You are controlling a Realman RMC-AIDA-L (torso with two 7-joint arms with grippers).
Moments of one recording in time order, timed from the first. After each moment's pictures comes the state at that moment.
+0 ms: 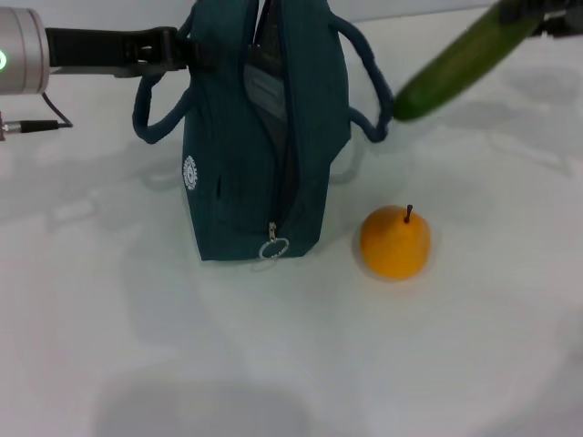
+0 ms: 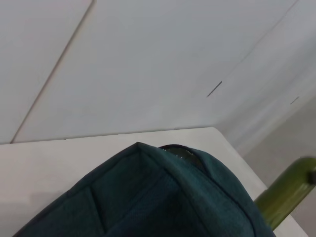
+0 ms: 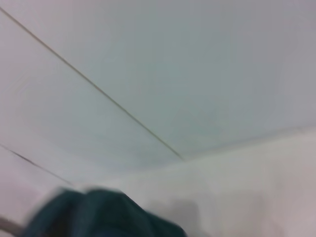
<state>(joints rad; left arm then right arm) -0.81 -2.03 0.92 0.81 2.02 1.34 -2.39 0.65 1.74 -0.69 -0.77 -2.00 -1.49 2.45</state>
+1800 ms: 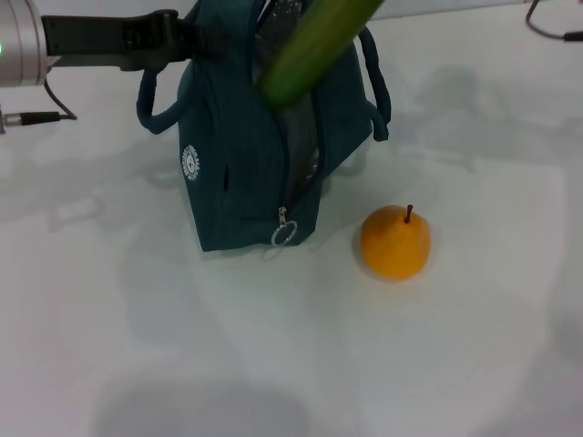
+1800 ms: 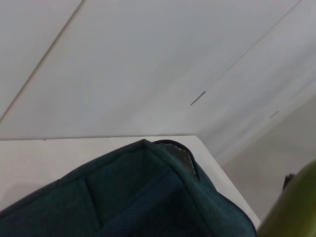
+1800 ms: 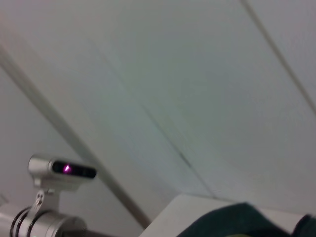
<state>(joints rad) -0.81 -2.02 0.92 0.81 1.96 1.37 -2.44 0.74 1.83 -0.87 -0.68 -1.66 -1.51 2.08</state>
